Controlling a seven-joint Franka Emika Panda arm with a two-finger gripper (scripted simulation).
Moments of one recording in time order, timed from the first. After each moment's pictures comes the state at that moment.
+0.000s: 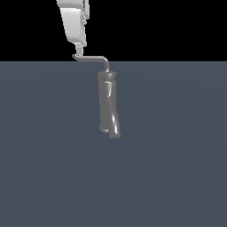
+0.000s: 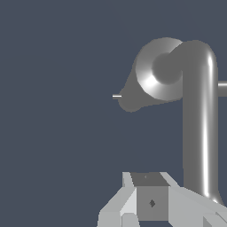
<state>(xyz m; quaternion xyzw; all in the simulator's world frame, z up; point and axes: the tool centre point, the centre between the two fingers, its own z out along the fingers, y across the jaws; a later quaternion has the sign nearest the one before) 0.058 0.119 0.300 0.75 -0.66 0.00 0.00</state>
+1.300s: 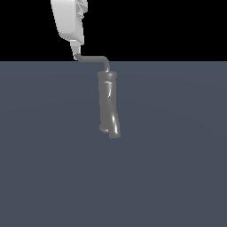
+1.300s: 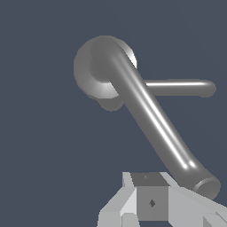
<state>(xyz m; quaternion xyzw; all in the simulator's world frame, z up) -0.006 0.113 0.300 0.75 -0.66 0.00 0.00</state>
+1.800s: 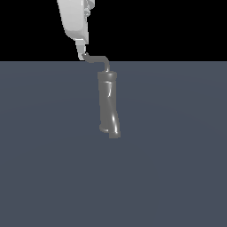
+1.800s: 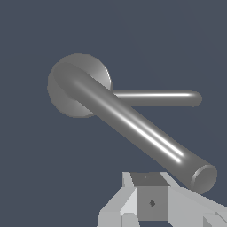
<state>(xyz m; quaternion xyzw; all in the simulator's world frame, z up) -0.031 0.091 0.300 0.75 -0.66 0.00 0.00</state>
